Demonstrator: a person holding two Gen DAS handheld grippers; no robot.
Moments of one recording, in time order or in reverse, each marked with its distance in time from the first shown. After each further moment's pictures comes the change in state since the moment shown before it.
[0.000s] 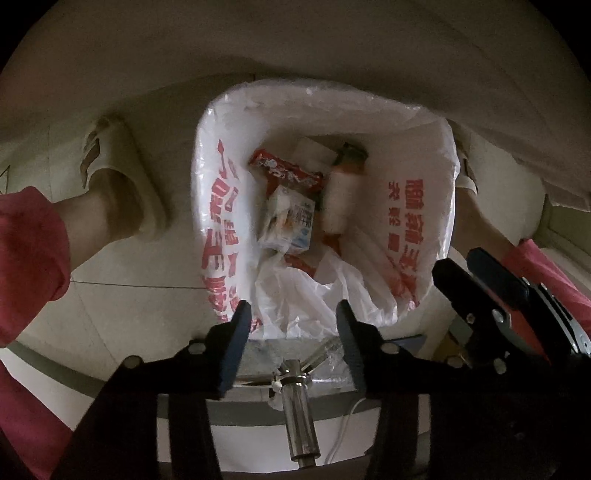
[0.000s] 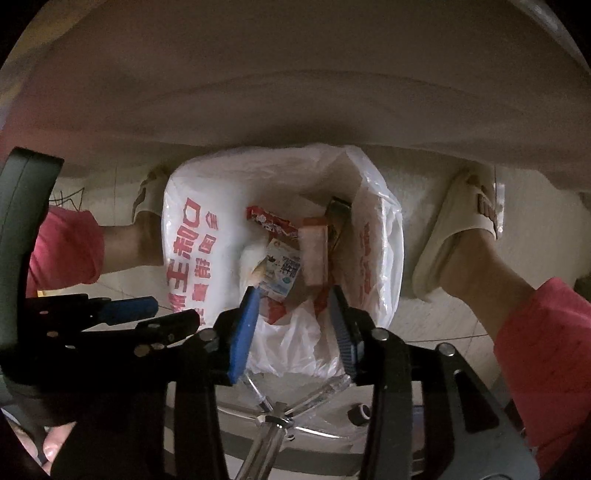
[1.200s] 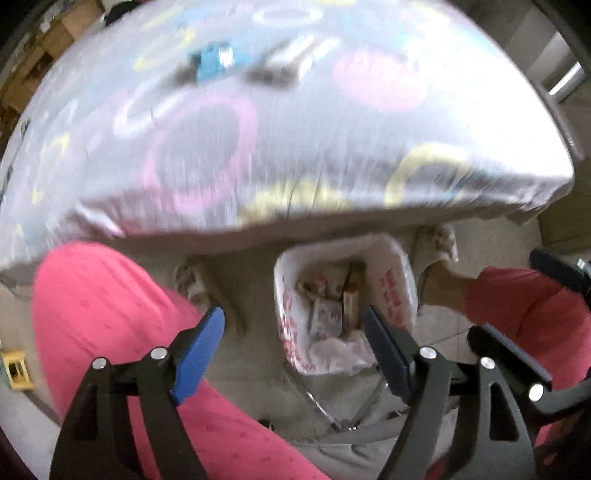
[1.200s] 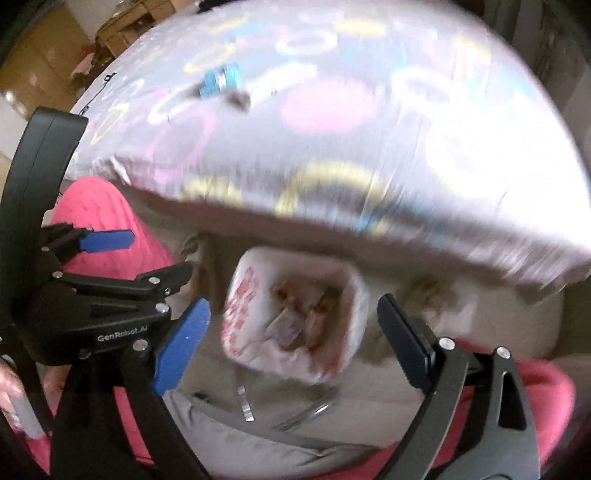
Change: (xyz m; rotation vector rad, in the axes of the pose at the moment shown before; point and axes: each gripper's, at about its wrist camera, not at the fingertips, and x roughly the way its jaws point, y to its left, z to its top) left arm -0.197 -0.026 -0.098 0.175 -0.597 0.194; right arm -0.196 0.050 -0.054 -0.247 -0.413 -0.066
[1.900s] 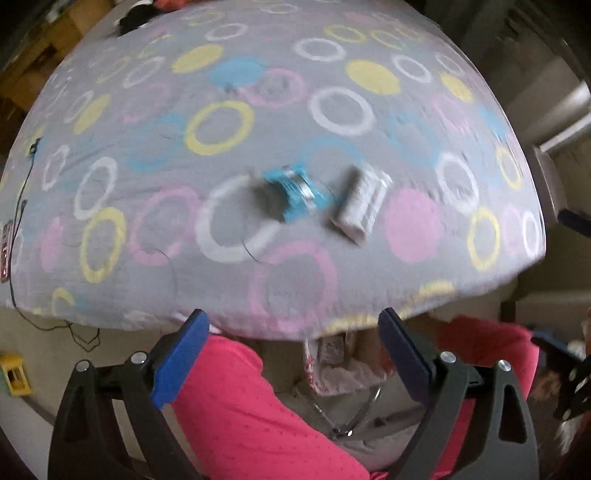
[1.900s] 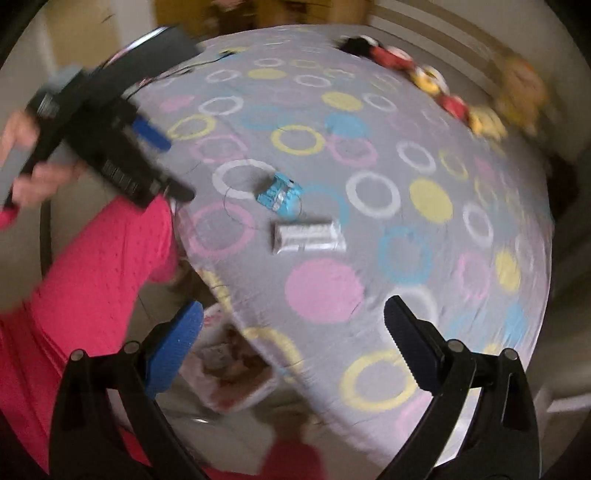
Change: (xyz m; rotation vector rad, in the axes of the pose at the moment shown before) left arm -0.087 0.110 0.122 -0.088 0.038 -0.079; right arm -0.089 0.018 0.154 -0.693 -0.091 0.061
